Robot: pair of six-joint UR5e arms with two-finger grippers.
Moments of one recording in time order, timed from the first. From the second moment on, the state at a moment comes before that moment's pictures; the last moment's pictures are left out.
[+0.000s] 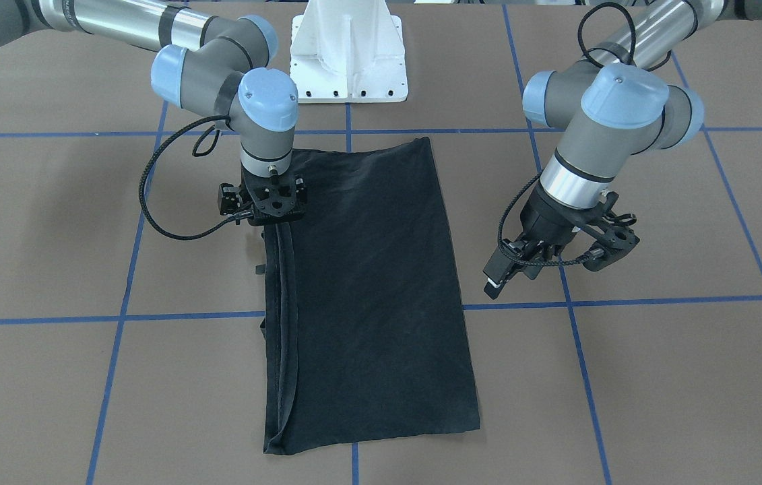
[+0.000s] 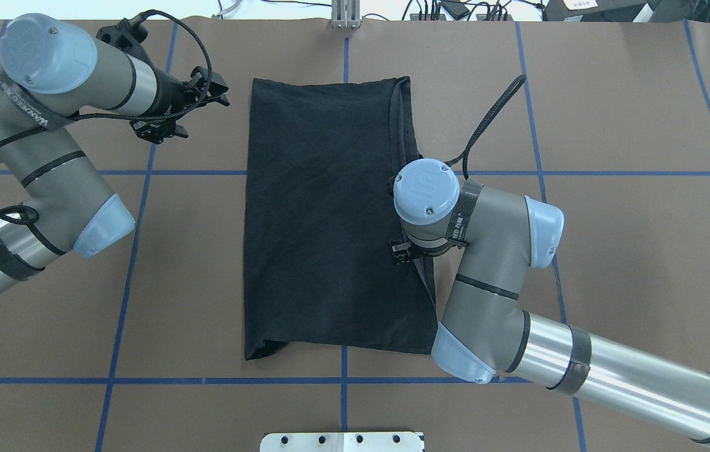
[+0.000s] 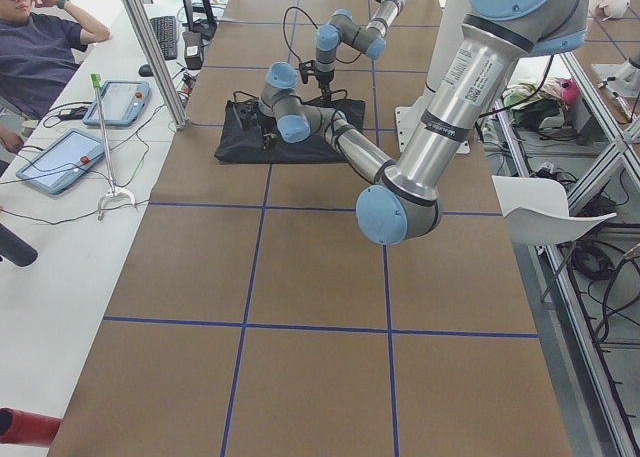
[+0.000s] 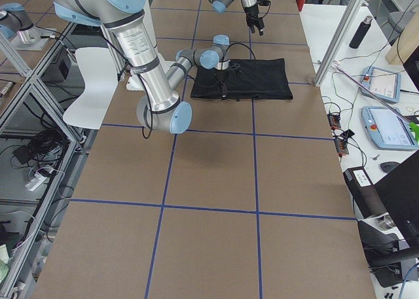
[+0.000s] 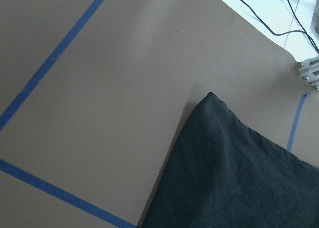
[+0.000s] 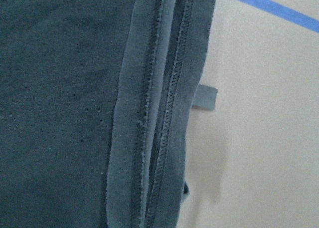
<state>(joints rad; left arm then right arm) -0.84 -2.09 -1.62 -2.06 -1.91 -1.63 0.49 -0.94 1.64 -1.74 1.77 0.90</state>
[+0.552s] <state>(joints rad) -0.84 -2.09 -1.61 -2.06 -1.91 -1.63 0.51 -0.98 1.64 -1.74 1.77 0.87</state>
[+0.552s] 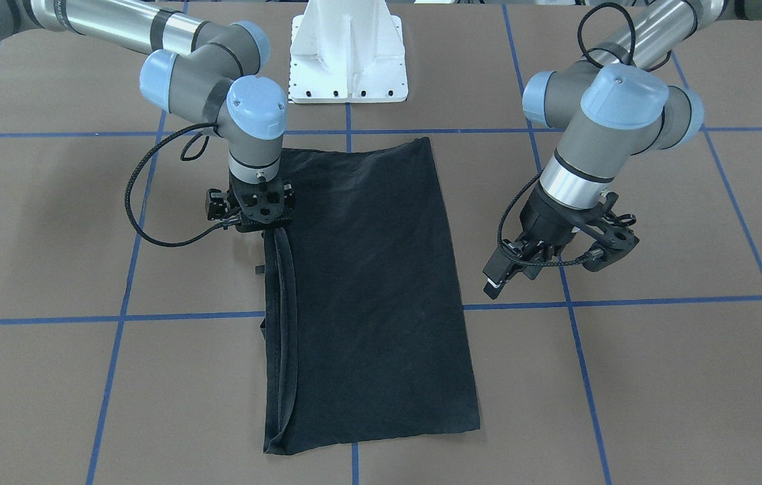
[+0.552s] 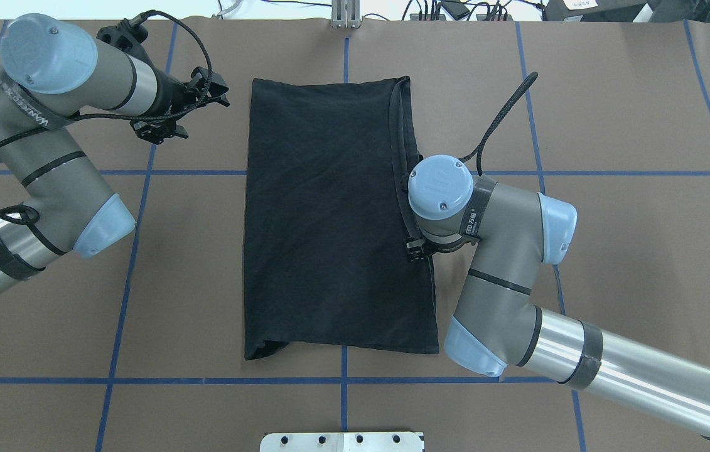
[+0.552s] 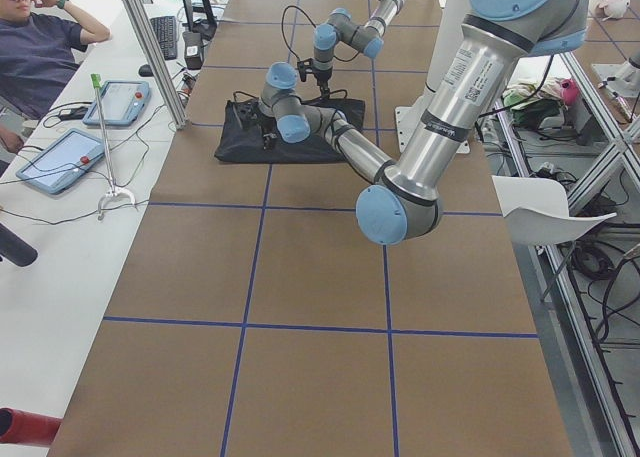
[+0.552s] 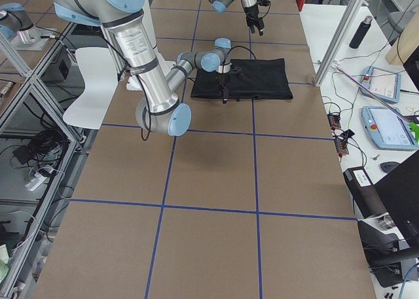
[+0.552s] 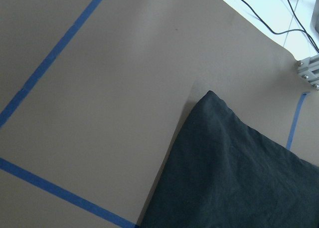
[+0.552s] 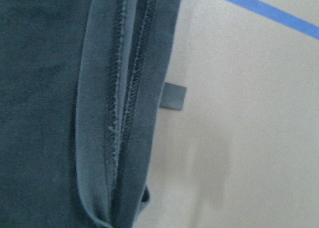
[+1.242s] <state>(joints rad) -0.84 -2.09 -1.61 -2.06 -1.91 -1.63 0.56 -1.02 1.69 -1.74 1.81 0.83</state>
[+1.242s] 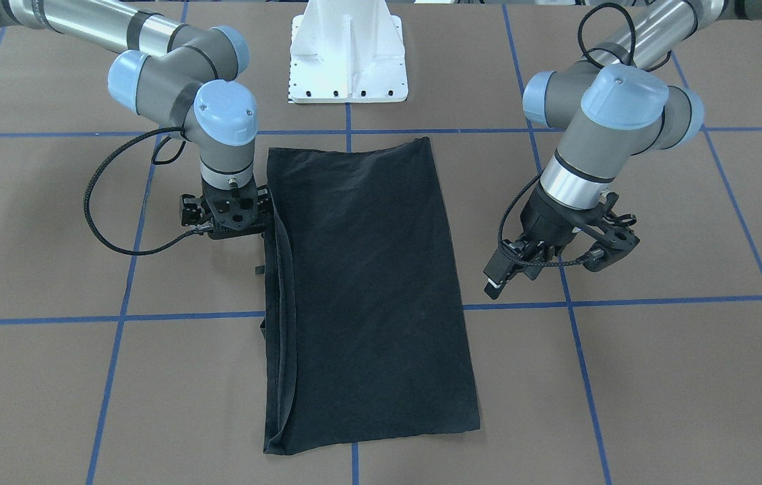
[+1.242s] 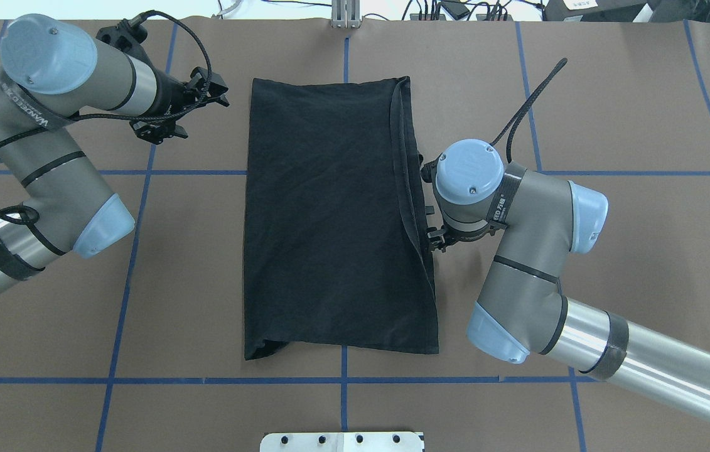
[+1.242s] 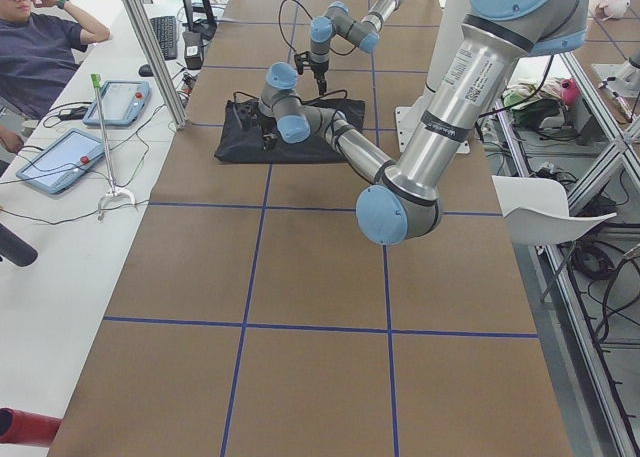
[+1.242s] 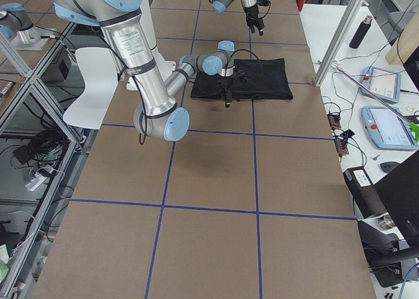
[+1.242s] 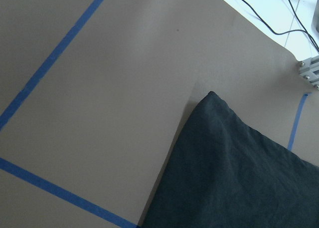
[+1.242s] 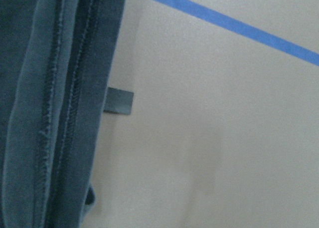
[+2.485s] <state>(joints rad) -0.84 -2.09 -1.60 -2.06 -1.91 -1.63 0.53 -0.88 1.57 -1.73 1.83 0.84</state>
